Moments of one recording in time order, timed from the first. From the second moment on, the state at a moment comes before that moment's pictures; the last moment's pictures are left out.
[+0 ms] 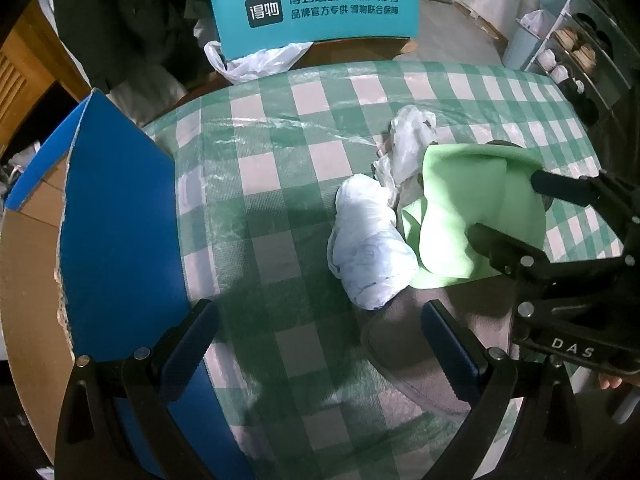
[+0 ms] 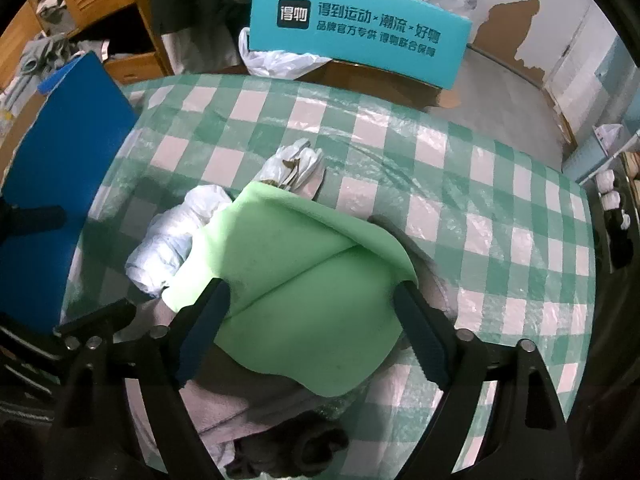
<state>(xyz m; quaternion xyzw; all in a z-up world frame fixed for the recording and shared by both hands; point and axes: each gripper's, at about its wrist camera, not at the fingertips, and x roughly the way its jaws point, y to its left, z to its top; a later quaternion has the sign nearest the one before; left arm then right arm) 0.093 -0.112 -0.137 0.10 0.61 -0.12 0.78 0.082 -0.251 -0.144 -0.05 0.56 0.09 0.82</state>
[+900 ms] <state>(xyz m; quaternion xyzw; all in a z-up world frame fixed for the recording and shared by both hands) 0.113 -0.124 -0.143 0.07 0.61 -0.12 0.78 0.079 -0.282 -0.121 -0.02 0.54 0.08 0.84</state>
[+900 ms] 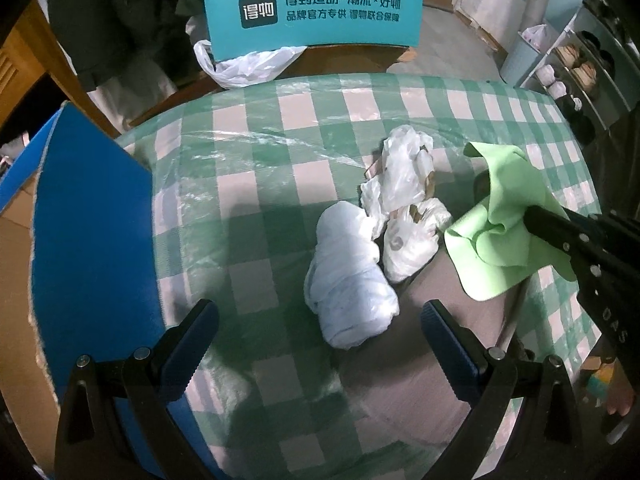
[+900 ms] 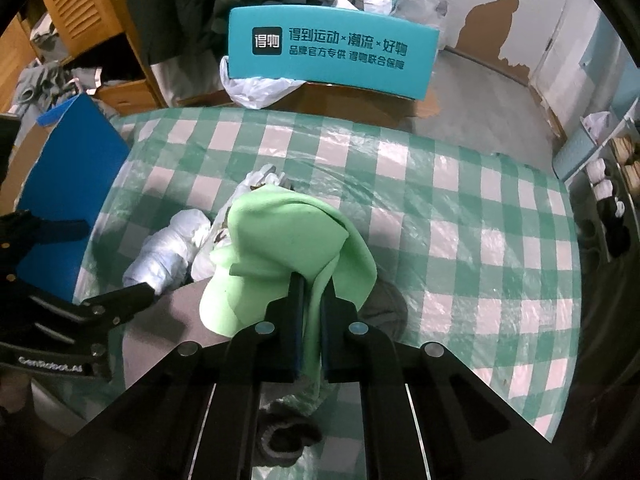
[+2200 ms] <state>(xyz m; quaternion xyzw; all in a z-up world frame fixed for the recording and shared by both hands) 0.111 -0.126 -0.123 0.08 0.58 -0.13 0.80 0.070 -0.280 -0.094 -0.01 0.51 0.08 0.85</state>
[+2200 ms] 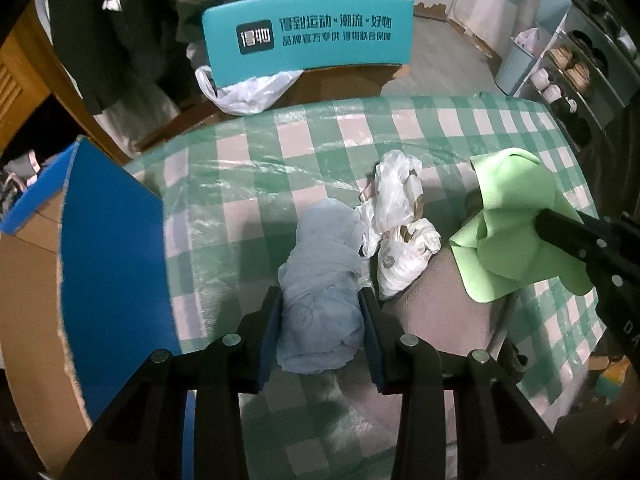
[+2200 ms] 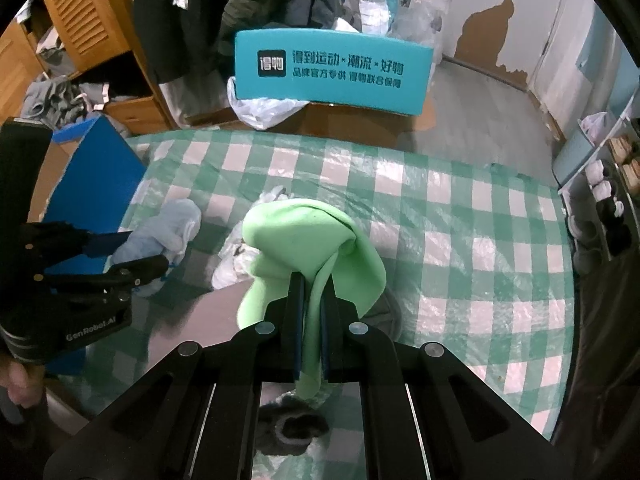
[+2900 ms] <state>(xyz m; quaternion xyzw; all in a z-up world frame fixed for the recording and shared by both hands) 0.084 -0.103 -0.067 0.09 0.54 -0.11 0.83 0.055 -0.263 -0.051 -0.01 0.48 0.10 0.87</state>
